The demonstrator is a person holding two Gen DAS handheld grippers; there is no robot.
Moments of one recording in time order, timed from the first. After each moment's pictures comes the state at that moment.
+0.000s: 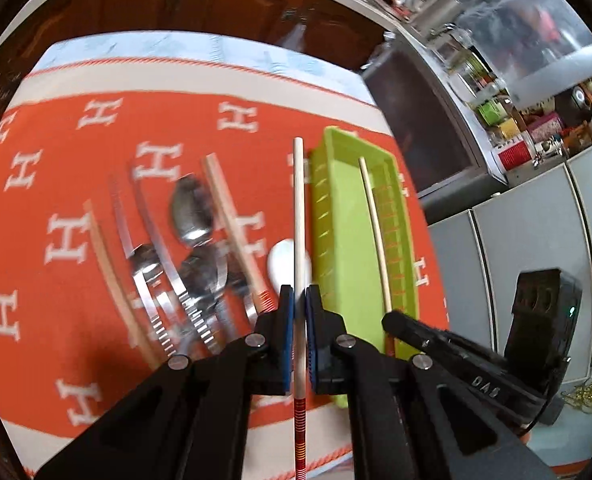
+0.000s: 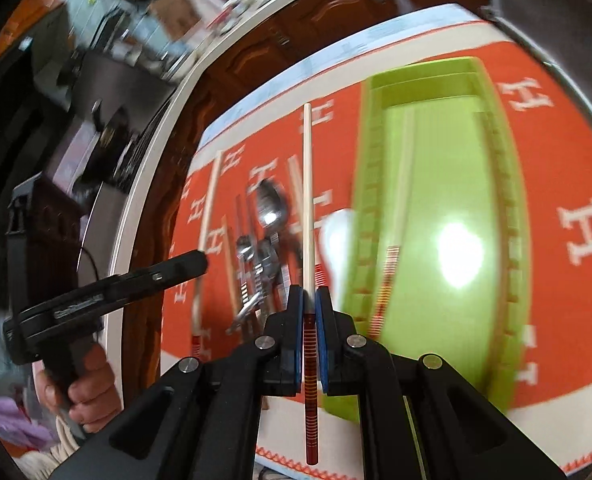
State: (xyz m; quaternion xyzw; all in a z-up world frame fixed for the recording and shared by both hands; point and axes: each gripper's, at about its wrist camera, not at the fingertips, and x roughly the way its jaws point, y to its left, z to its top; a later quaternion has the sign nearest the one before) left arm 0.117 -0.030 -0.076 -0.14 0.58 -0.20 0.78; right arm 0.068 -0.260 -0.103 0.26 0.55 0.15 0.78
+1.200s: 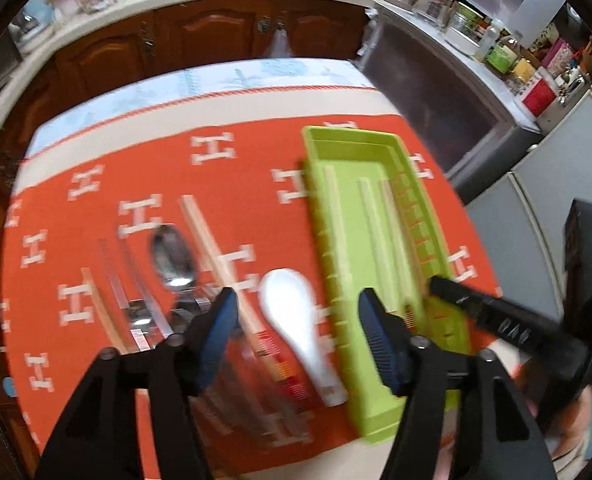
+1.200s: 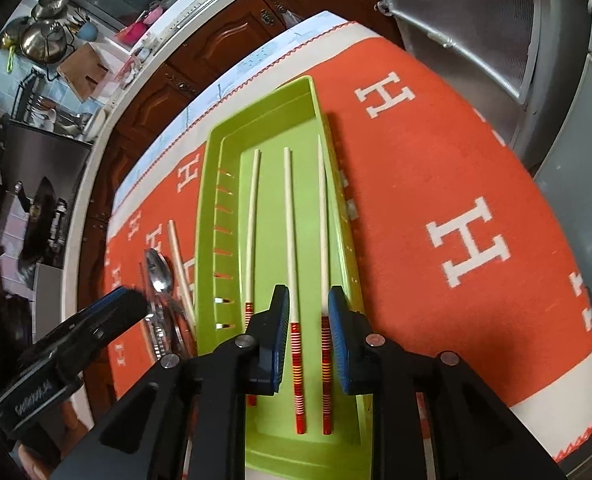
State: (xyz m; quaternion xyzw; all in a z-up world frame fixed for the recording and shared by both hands) left arm 0.117 -0.081 -0.080 0.02 0.55 -0.16 0.82; right arm 0.096 -0.328 -0.143 0.26 0.56 0.00 0.78
